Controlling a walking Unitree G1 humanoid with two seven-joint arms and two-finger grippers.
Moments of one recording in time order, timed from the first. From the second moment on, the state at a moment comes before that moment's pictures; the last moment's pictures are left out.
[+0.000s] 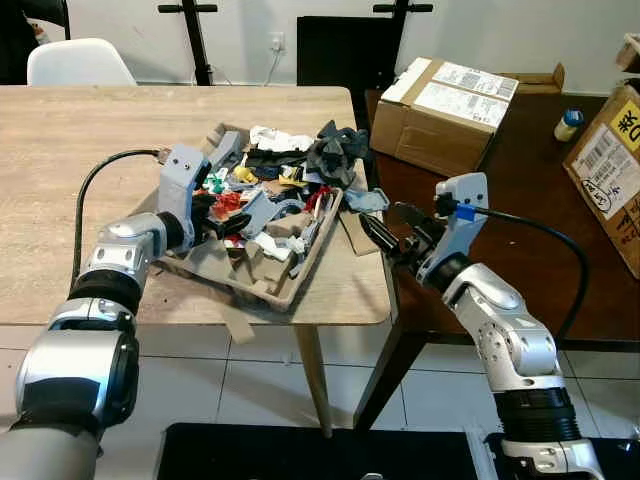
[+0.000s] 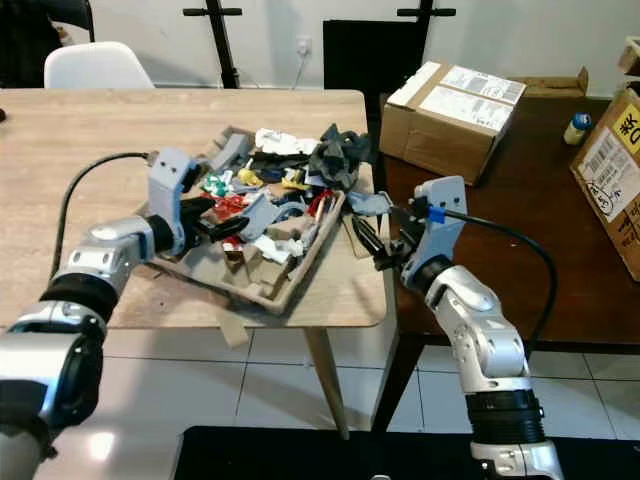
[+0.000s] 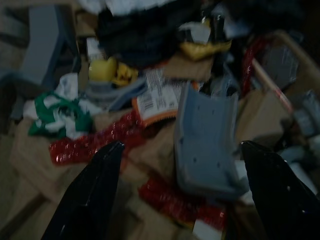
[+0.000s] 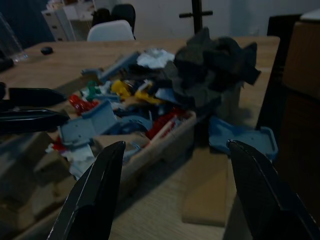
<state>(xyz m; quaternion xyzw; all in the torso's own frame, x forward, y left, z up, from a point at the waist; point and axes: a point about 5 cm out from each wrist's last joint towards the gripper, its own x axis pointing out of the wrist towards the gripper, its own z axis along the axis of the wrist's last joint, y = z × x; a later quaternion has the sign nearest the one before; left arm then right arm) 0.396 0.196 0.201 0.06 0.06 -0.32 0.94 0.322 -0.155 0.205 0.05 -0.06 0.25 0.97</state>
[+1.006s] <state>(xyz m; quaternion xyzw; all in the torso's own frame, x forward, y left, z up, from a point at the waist) 0.407 0.177 0.219 0.10 0.01 -0.29 0.95 0.315 -0.158 0.225 0.05 -0.09 0.22 0.97</state>
